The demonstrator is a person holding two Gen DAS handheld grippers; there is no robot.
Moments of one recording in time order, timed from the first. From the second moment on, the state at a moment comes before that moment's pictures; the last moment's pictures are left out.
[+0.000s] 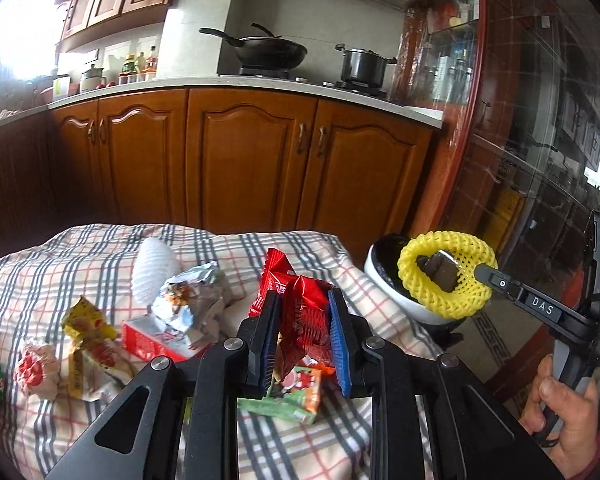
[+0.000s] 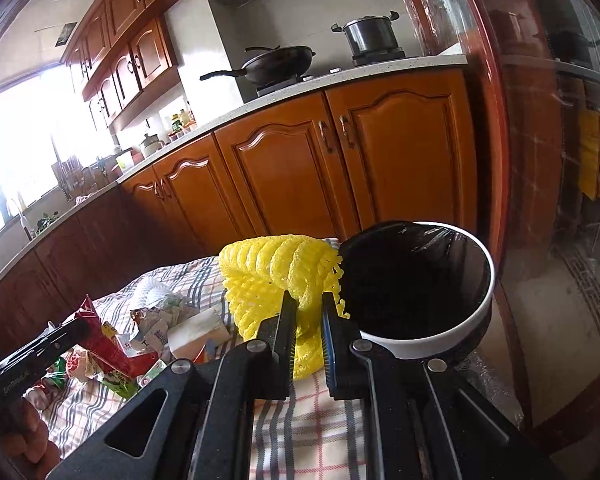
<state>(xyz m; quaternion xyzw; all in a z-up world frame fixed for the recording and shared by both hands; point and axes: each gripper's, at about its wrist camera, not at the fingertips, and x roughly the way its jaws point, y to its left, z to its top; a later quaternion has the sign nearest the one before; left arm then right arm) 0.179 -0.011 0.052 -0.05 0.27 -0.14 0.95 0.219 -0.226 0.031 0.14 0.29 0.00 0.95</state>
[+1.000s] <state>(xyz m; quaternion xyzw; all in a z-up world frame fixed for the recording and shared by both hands) 0.387 -0.126 0.027 -0.01 0.34 -0.26 0.90 0.266 -0.344 0.011 0.17 0.35 -0.04 0.92</state>
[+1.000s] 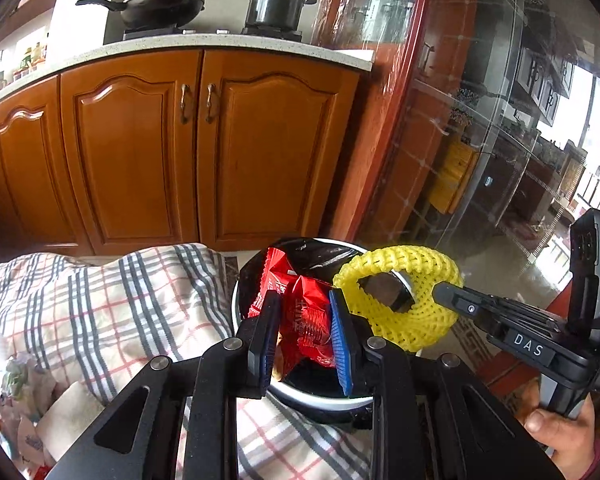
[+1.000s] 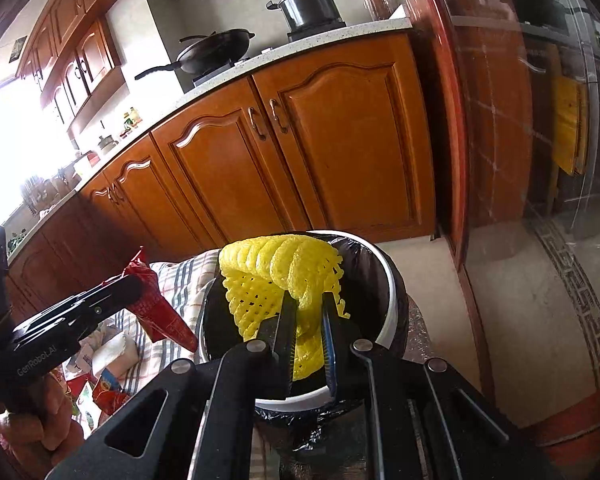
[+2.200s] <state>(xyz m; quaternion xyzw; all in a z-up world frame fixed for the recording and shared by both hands) 0.347 -0.057 0.004 -0.08 0.35 -0.21 0.91 0.258 -0.327 0.012 0.22 0.32 0.00 0.92</state>
